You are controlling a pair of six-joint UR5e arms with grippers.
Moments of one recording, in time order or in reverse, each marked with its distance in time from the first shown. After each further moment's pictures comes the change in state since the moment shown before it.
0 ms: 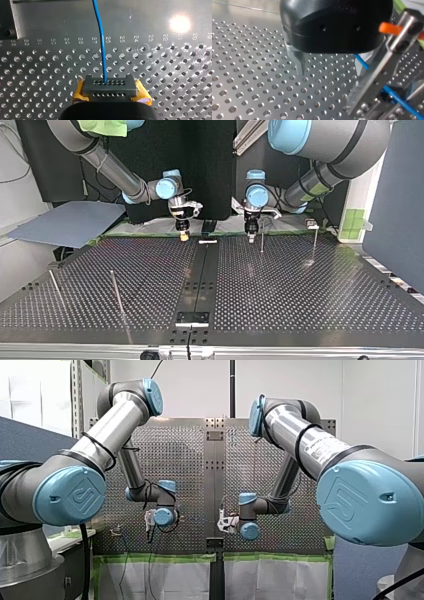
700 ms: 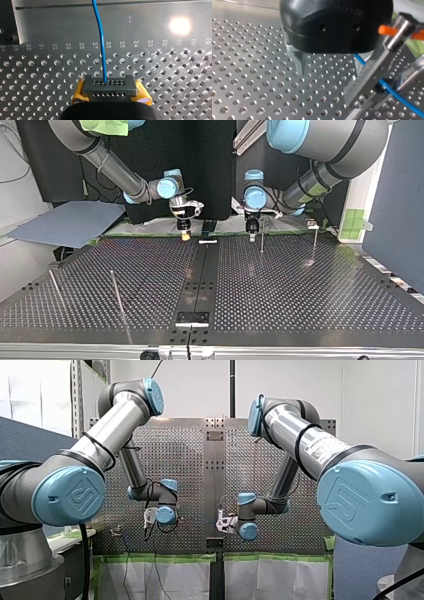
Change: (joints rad) left arm -0.012 -0.001 0.023 -0.073 -0.061 0.101; right arm 0.007 0.000 0.000 0.000 -0.001 0.000
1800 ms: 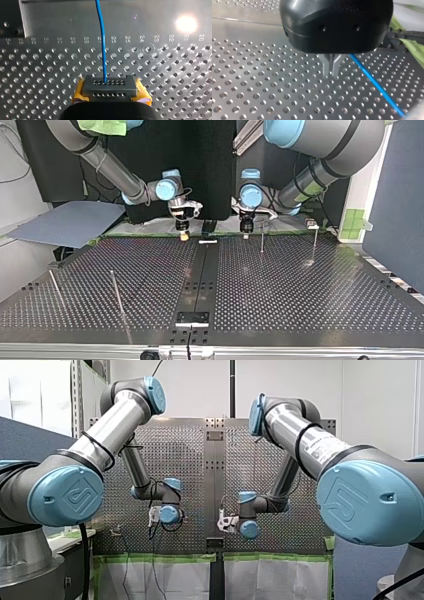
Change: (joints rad) left arm -0.036 0.010 0.008 0.002 0.020 0.023; right arm -0.008 -0.011 -0.007 0.057 0.010 -0.009
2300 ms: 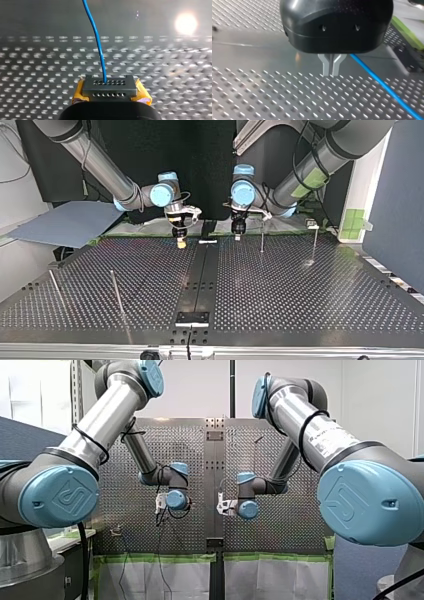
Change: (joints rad) left arm -0.082 0.129 0.001 -0.111 -0.046 -0.020; right arm 0.006 -0.134 0.001 0.139 0.013 -0.011
